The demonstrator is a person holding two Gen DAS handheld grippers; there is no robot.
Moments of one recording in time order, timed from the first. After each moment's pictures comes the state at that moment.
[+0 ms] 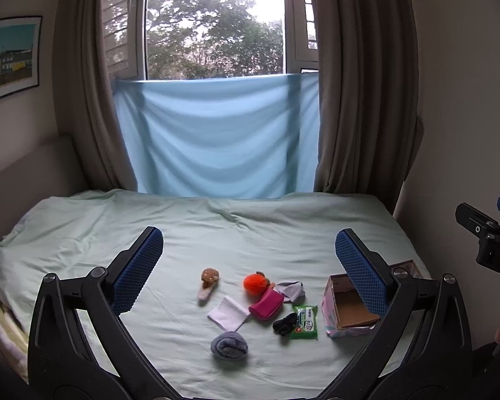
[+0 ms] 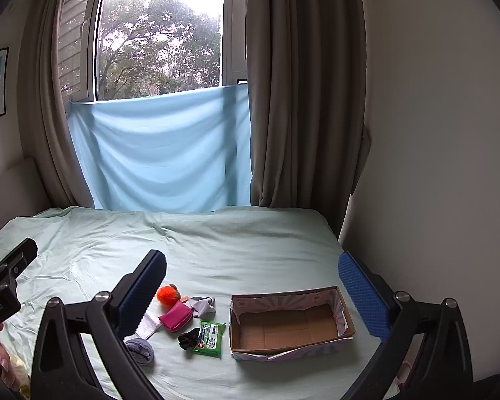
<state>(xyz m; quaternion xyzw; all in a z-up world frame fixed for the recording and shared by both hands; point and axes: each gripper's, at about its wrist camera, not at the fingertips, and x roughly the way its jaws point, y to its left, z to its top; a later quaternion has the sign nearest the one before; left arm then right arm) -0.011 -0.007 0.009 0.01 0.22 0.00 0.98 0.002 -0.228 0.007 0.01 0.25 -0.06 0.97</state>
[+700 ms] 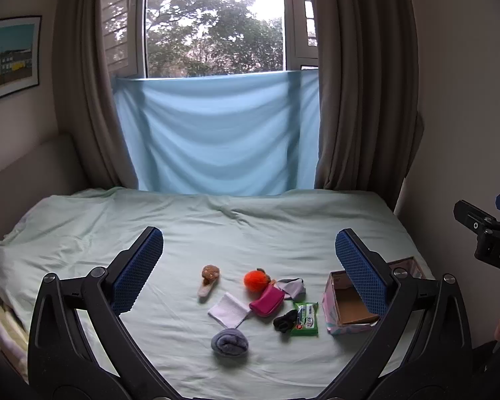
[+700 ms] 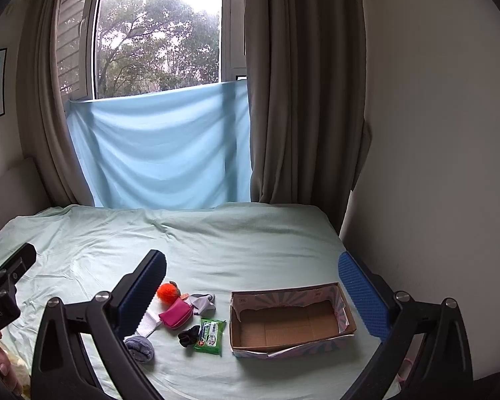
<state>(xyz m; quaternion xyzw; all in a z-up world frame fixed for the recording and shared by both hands) -0.013 -0.010 0.004 0.02 0.22 0.00 0.97 -0.001 -0.225 0.006 0.01 0.26 -0.06 0.97</state>
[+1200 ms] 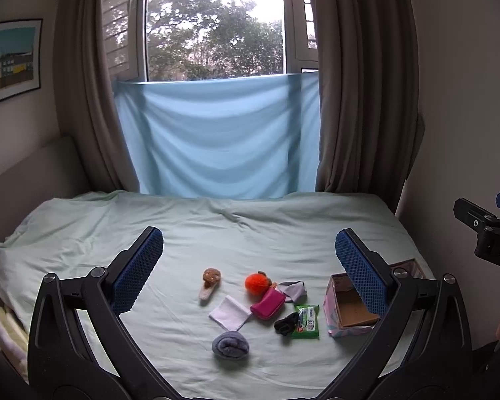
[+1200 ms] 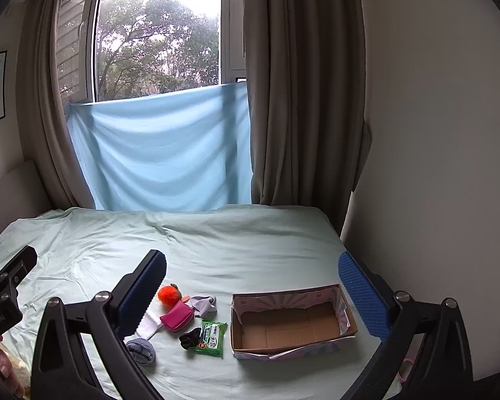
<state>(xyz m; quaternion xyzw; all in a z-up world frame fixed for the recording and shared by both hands) -0.015 -0.011 0.004 0.02 0.21 0.00 0.98 0.000 -0.226 0.006 0.01 0.25 -0.06 0.97</state>
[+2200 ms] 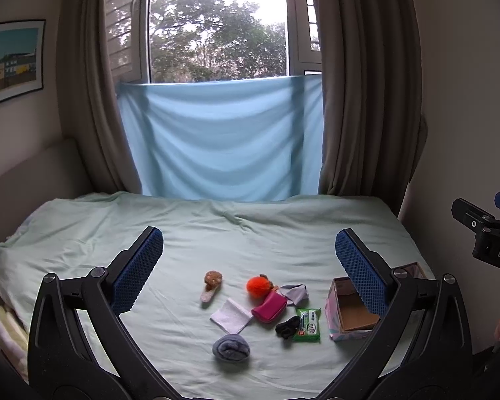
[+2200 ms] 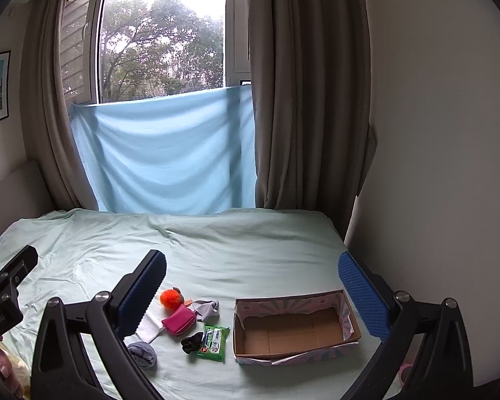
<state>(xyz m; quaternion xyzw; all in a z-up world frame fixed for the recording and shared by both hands) -0.012 -0.013 0.004 0.02 0.21 0.01 0.98 0.008 -0.222 0.002 0.01 0.24 -0.05 0.97</state>
